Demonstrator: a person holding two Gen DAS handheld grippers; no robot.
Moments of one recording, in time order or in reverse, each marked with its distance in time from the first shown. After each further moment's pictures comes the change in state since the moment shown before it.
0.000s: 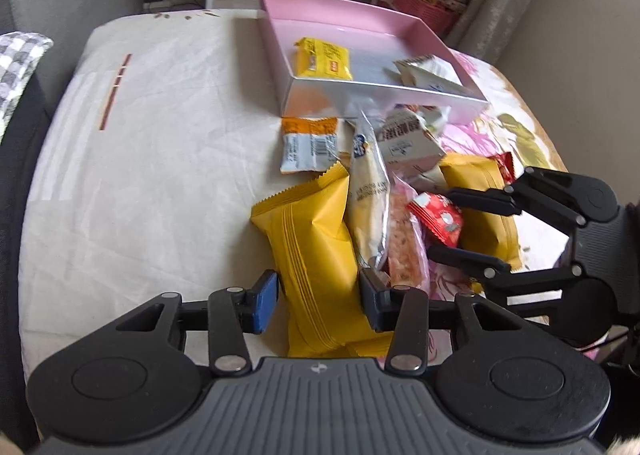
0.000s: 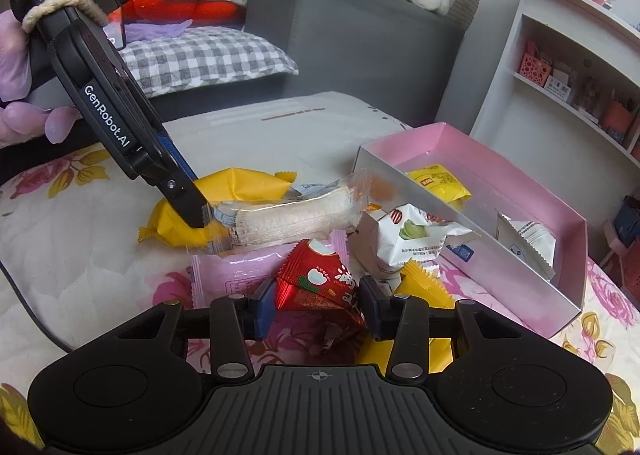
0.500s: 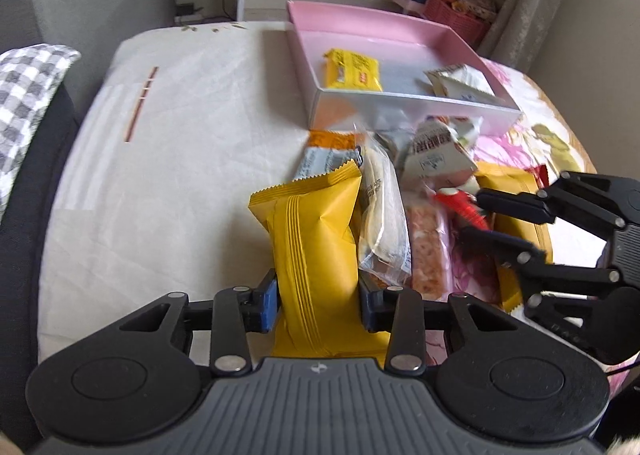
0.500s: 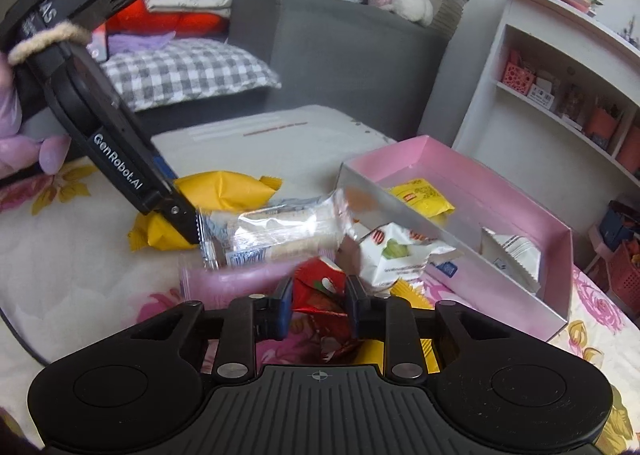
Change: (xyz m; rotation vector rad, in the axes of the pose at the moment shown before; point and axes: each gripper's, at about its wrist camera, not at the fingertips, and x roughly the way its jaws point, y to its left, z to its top) left arm 0.001 -0.004 0.002 -0.020 -0.046 0.119; right arm 0.000 -0.002 0.008 0.025 -0.043 -0.056
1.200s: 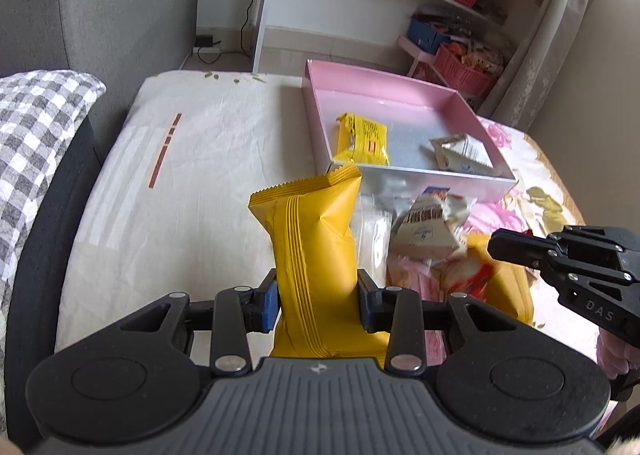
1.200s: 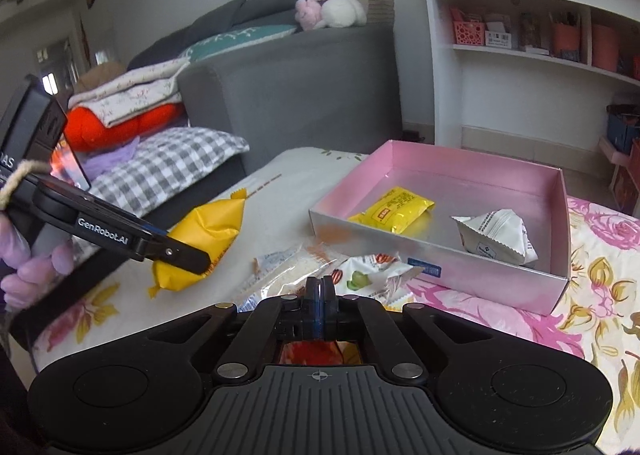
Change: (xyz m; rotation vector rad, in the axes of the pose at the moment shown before) left arm -0.021 0.004 0.021 -0.070 -0.120 -0.007; right arm -0.017 -0.059 0.012 0.374 -0.065 0.120
